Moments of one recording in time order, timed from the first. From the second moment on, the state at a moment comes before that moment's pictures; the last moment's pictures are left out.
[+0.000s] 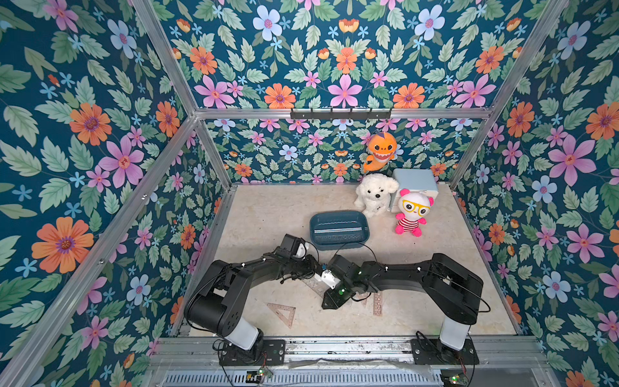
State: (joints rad) left arm -0.45 1.55 0.61 -0.12 0.50 -0.66; right arm 1.05 1.84 1.00 -0.29 -0.43 0.39
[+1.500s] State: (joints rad) left arm -0.51 1.39 0.51 -0.24 0.46 -0.73; right arm 0.89 1.88 1.02 -0.08 -0.34 0.44
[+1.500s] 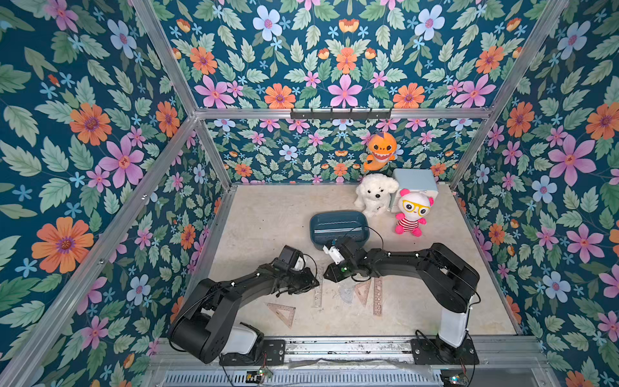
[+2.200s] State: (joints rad) left arm -0.48 1.41 0.55 -0.22 0.41 -0.77; right arm 0.93 1.89 0.94 0.17 -0.38 0.66
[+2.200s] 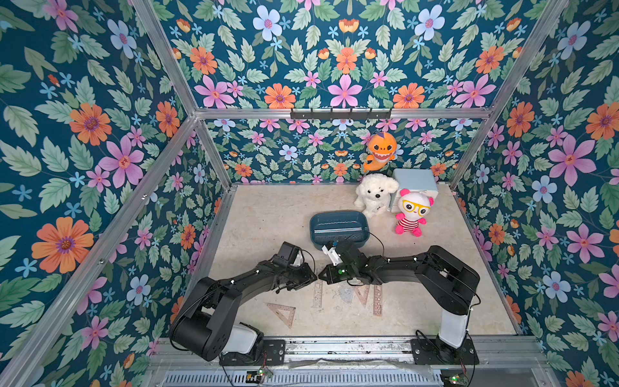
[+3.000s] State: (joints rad) left arm -0.48 1.46 0.51 -0.11 0.47 -0.77; right arm 0.93 1.95 0.89 0.29 -0.41 0.68
